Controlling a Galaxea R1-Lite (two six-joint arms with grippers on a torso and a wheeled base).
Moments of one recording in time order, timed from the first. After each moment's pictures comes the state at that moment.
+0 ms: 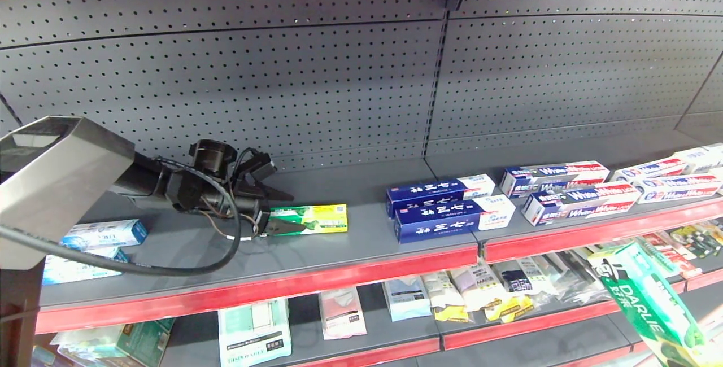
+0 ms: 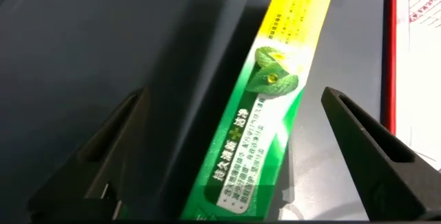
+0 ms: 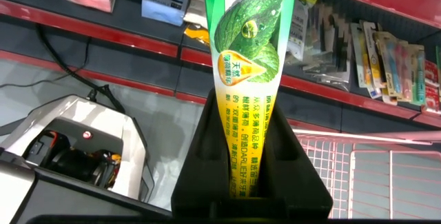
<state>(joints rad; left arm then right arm) -0.09 2.28 -1.34 -0.10 -0.87 0.67 0.01 0.70 -0.22 0.10 0.11 -0.39</state>
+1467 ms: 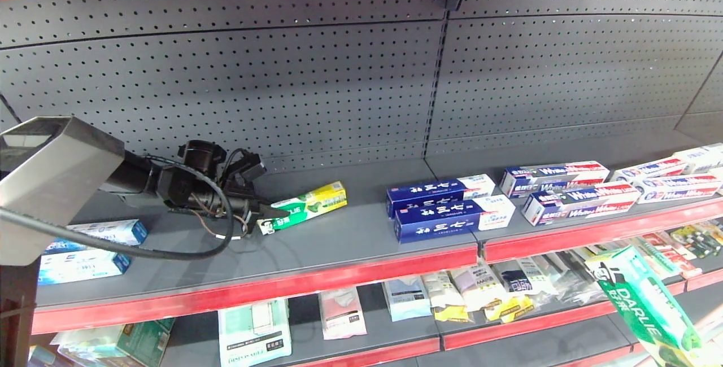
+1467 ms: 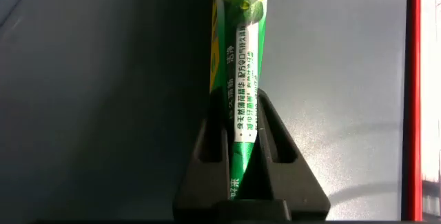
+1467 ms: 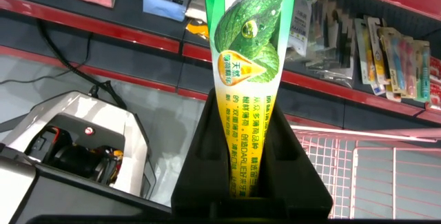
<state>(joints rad) -0.04 2.29 -1.37 -0.04 -0.87 0.75 0.01 0.71 -0.21 0.10 0.11 -0.39</state>
